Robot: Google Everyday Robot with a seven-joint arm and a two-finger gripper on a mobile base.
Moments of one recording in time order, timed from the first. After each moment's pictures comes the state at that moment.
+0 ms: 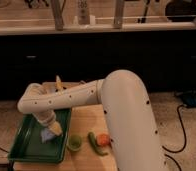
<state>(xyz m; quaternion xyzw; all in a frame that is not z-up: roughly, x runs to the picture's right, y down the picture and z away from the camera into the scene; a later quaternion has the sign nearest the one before) -0.233 0.207 0.767 -0.34 -0.11 -0.36 0.86</state>
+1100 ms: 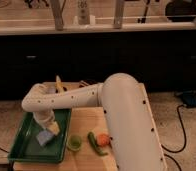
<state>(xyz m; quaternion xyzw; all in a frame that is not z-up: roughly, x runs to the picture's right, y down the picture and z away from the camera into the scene) -0.256 0.221 0.787 -0.32 -0.21 -0.45 0.81</state>
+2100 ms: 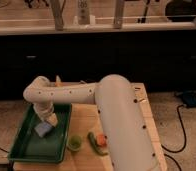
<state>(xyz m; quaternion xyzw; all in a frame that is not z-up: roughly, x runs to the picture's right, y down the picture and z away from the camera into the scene) -0.291 0.186 0.815 -0.30 -0.24 -0.48 0.79</state>
